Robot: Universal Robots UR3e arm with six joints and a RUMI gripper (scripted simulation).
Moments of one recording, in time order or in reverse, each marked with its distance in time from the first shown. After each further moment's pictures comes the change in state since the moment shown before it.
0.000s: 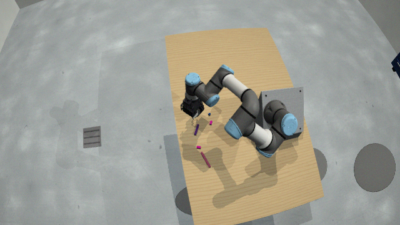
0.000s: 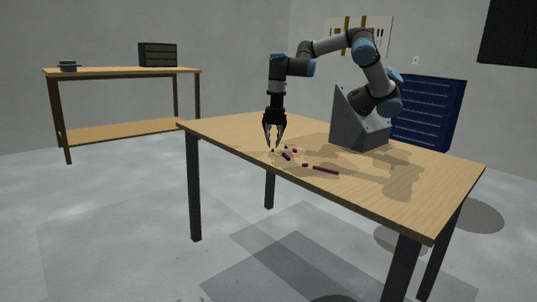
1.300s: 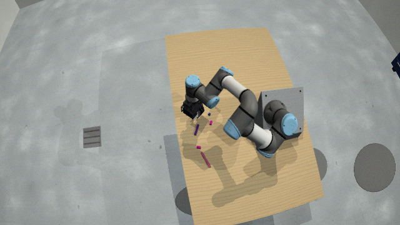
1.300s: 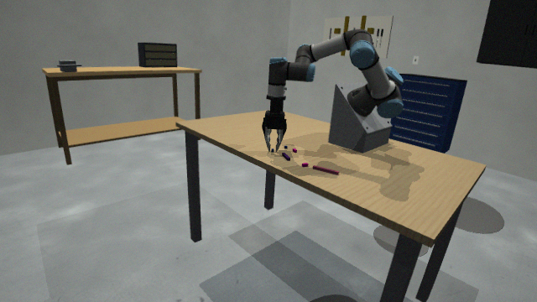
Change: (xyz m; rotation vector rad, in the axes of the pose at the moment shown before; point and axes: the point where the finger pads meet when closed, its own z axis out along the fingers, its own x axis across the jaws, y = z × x) arm 0.001 0.000 0.017 0.000 0.004 0.001
